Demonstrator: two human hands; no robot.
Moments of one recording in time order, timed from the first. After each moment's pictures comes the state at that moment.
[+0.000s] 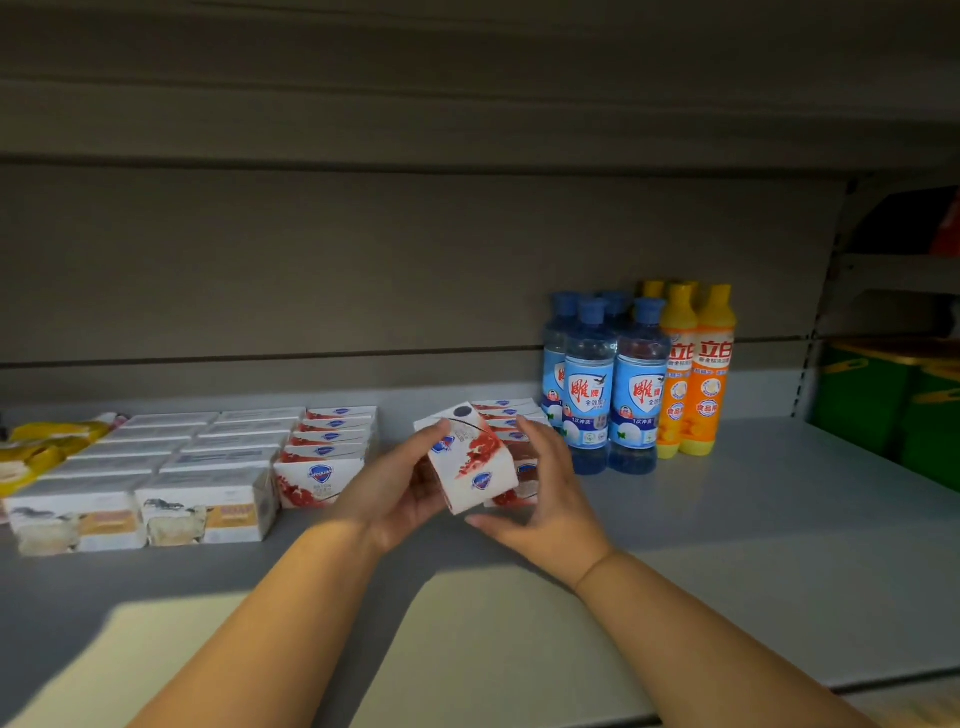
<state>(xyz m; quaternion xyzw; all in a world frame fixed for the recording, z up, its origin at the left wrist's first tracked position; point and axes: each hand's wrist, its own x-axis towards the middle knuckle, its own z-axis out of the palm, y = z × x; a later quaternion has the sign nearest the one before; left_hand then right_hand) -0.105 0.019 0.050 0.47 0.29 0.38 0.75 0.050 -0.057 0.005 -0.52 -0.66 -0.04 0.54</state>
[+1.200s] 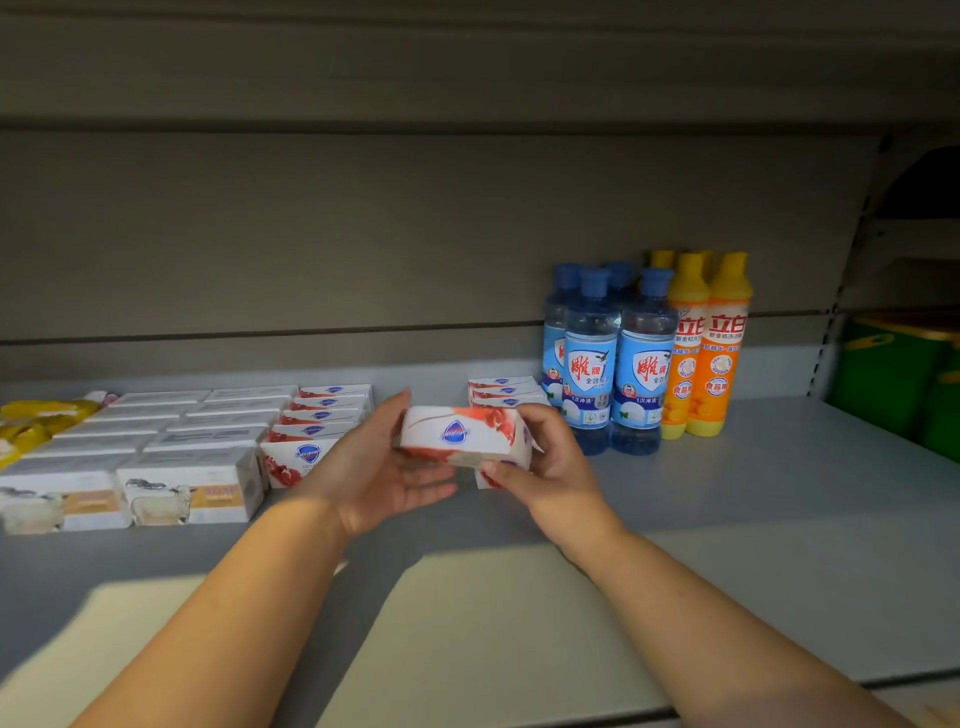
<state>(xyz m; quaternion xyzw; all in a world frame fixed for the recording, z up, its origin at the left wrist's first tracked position) -0.110 0.024 0.056 0.47 0.35 0.32 0.75 0.049 -0.053 0.014 -0.44 -0.52 0.27 0.68</state>
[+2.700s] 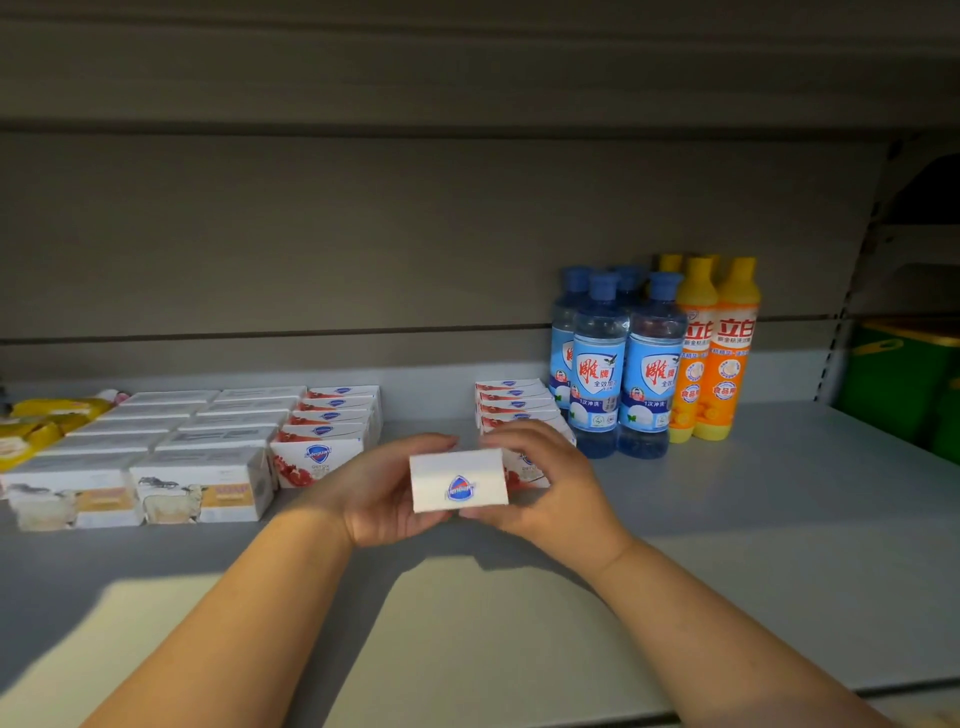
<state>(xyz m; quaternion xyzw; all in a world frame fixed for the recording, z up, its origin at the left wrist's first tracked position) -0.117 0.017 0.056 0.47 0.31 0.19 0.80 0.045 -0.065 0.019 -0.45 -0.69 -0.04 0.56</state>
